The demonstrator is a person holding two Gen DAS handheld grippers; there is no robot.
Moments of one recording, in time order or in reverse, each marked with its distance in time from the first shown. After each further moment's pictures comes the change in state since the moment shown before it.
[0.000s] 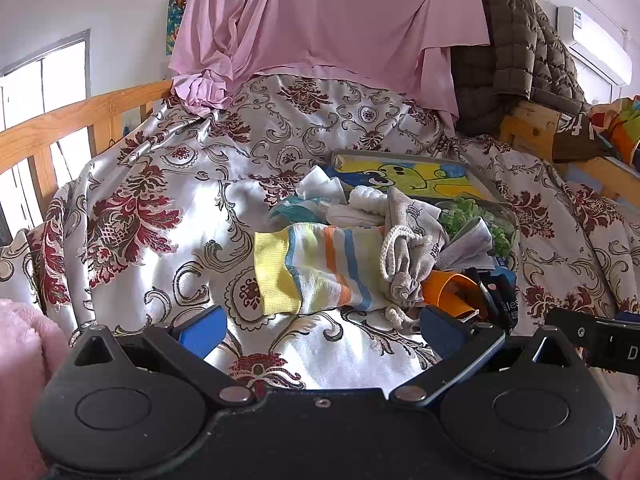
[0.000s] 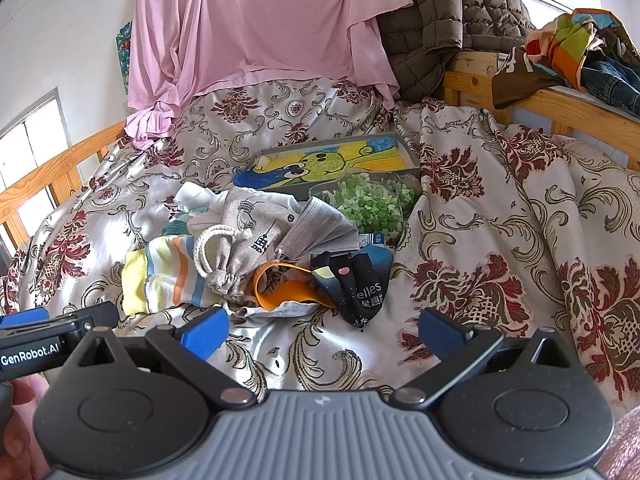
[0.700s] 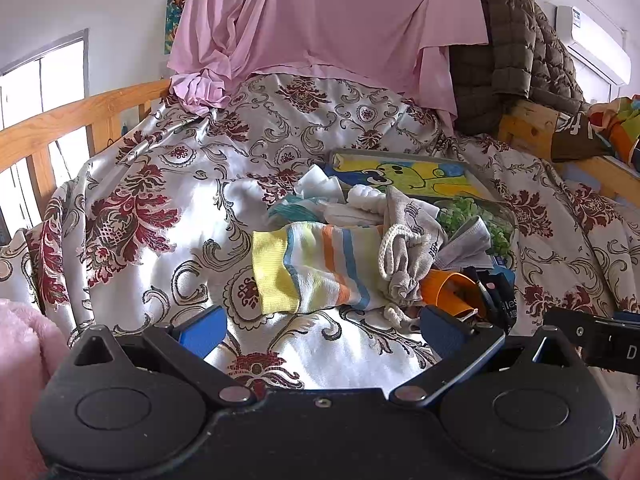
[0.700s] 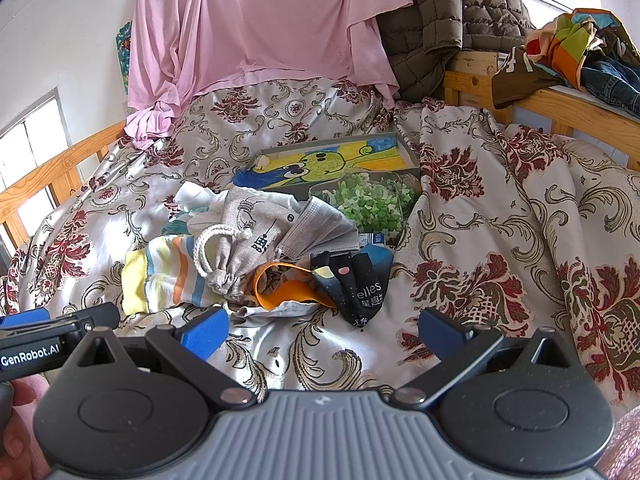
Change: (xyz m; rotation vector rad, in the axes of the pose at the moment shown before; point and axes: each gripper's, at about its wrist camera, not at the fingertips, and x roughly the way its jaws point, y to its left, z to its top) left arm -0.001 -0.003 0.002 -0.001 0.002 0.003; right arm 0.000 0.000 0.001 0.005 0.003 0.002
